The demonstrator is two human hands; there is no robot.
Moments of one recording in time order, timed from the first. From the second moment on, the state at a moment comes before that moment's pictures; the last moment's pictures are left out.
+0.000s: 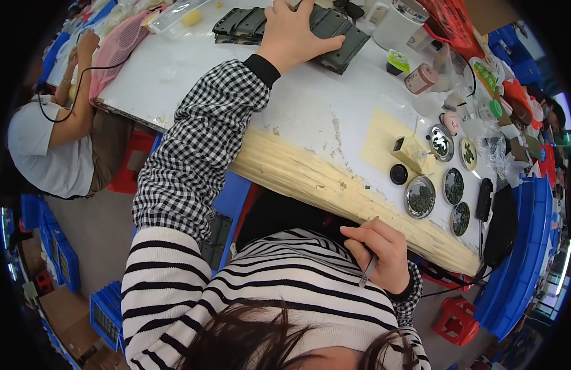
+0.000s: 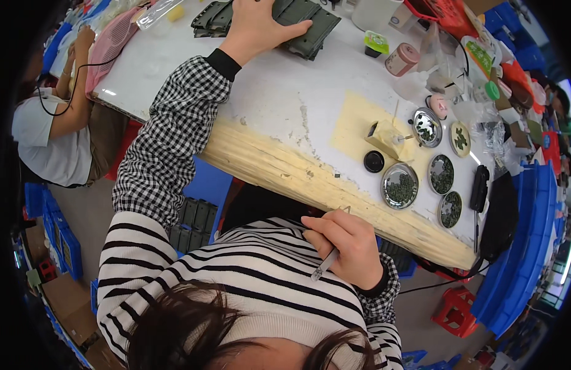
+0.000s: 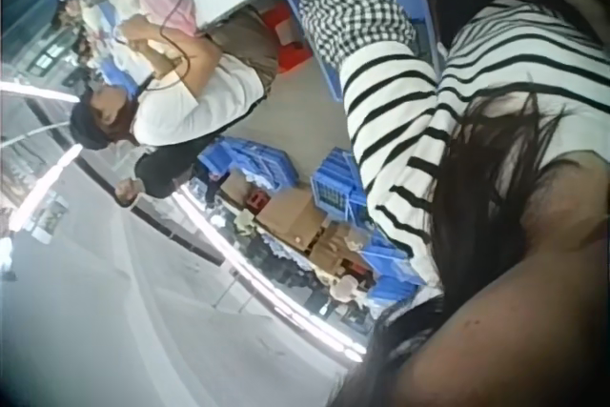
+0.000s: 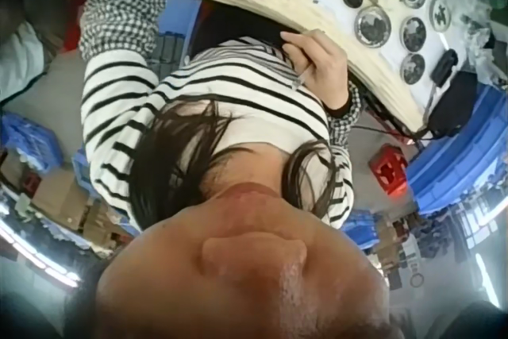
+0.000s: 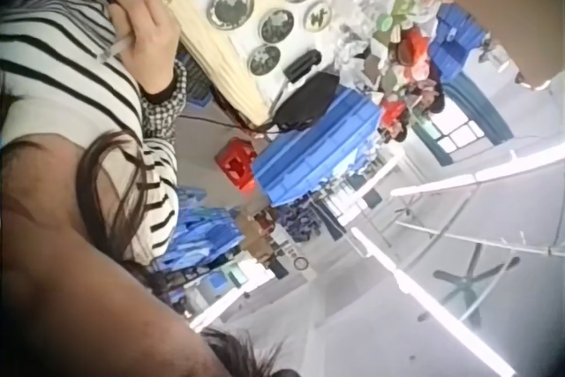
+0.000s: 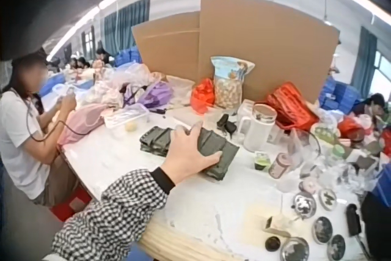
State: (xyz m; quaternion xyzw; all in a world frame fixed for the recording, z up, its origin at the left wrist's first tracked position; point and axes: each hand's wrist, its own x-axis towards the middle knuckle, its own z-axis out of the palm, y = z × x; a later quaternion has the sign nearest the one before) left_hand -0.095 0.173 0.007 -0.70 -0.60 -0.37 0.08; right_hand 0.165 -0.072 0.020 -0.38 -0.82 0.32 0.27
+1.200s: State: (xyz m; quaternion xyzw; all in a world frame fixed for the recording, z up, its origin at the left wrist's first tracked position) left_hand -0.039 0.148 0.021 -0.78 -0.43 -0.44 0.07; right_hand 0.199 -0.066 0.016 -0.39 -0.81 0.29 0.32
